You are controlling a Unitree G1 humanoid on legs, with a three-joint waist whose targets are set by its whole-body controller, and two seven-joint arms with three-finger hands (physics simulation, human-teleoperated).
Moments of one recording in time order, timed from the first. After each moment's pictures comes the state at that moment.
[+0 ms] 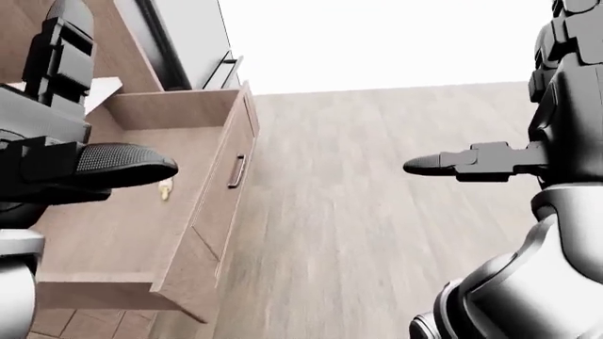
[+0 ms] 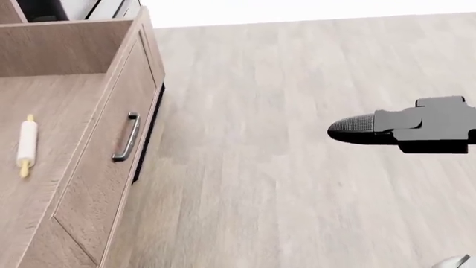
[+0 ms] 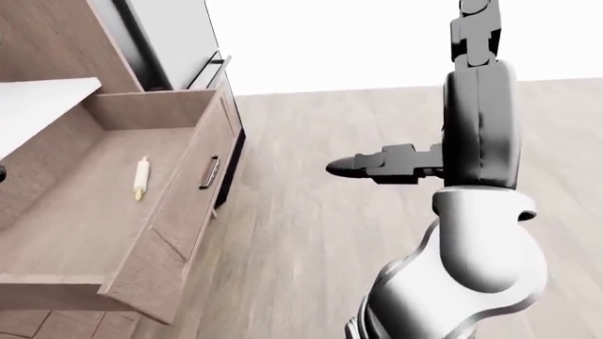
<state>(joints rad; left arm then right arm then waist) -0.47 0.86 0.50 -0.94 -1.52 0.65 0.89 -0.69 -0.03 0.01 -0.93 -1.23 1.00 0.73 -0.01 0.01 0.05</state>
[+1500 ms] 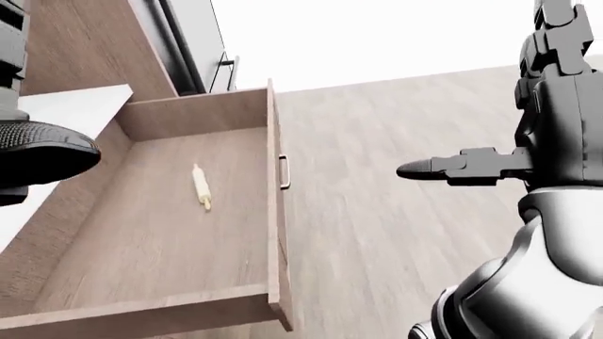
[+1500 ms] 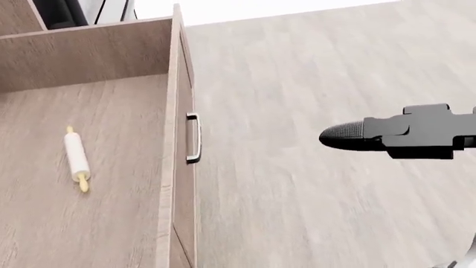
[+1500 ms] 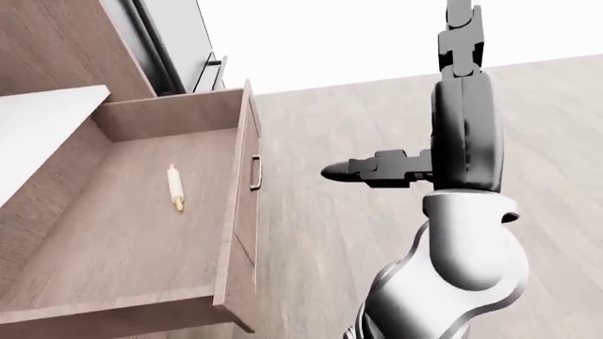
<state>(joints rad) -0.43 1.01 0.60 -0.96 -1.67 0.51 1.00 -0.65 -0.01 0.02 -0.93 -1.18 0.99 0.67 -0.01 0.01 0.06</state>
